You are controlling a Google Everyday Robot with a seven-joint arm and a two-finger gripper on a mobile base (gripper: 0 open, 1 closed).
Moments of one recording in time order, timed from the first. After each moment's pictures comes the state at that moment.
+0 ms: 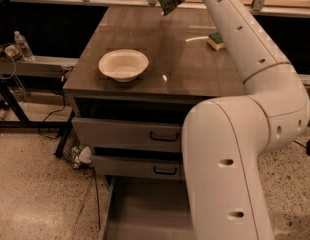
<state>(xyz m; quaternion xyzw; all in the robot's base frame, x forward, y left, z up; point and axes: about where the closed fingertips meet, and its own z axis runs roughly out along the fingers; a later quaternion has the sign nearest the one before) 0.964 -0.112 1.044 -0.15 0.74 0.02 0.65</state>
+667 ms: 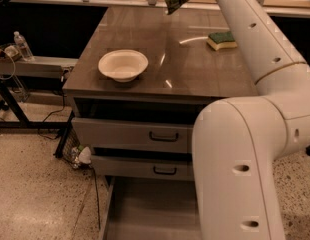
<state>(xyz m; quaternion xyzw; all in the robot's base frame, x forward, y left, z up) 0.949 -0.134 1.059 -0.15 0.74 0.02 0.65</state>
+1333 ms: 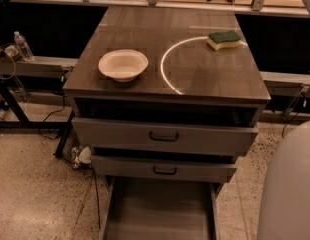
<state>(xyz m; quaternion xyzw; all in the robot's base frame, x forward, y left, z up) 0.848 -0.242 1.140 -0.08 0.74 0.00 0.67</state>
